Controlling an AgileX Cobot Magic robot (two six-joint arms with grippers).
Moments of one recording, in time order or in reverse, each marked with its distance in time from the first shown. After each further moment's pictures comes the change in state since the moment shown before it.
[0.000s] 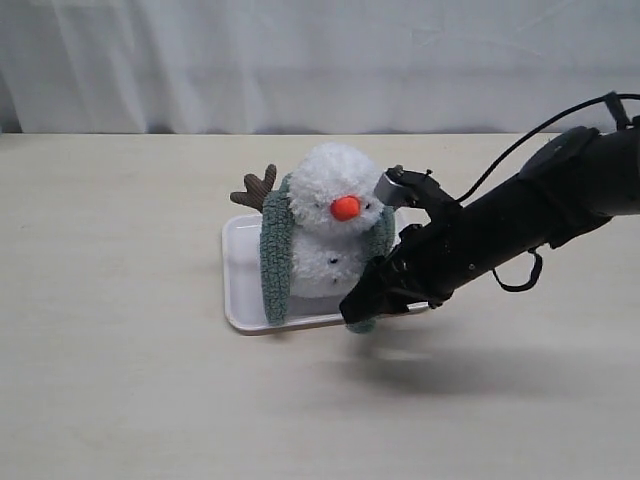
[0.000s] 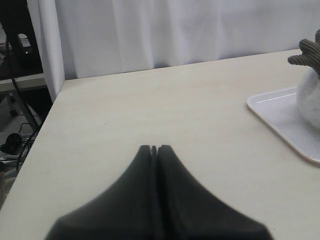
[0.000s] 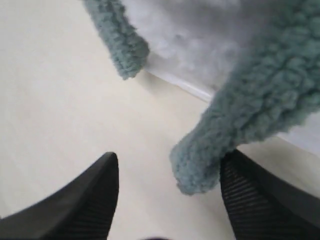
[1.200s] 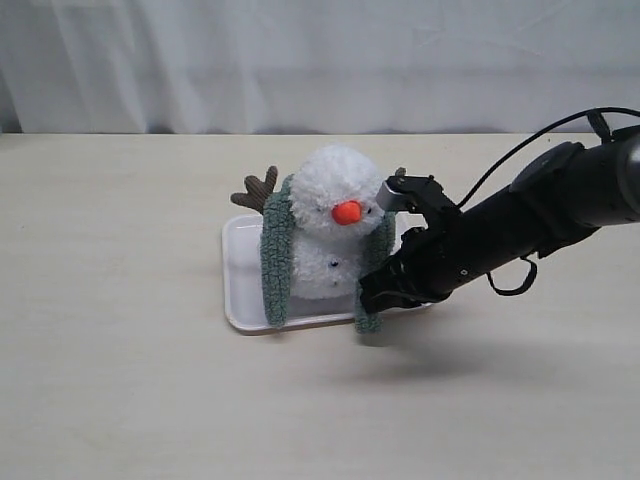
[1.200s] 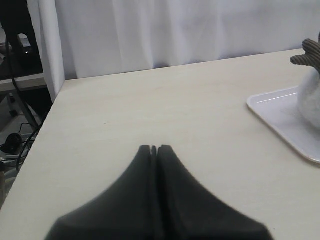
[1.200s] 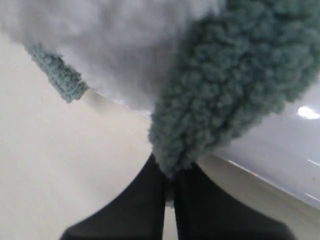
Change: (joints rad) left arm 0.000 0.000 0.000 0.000 0.000 0.000; right arm 0.000 0.060 0.000 0.026 -0.154 -0.038
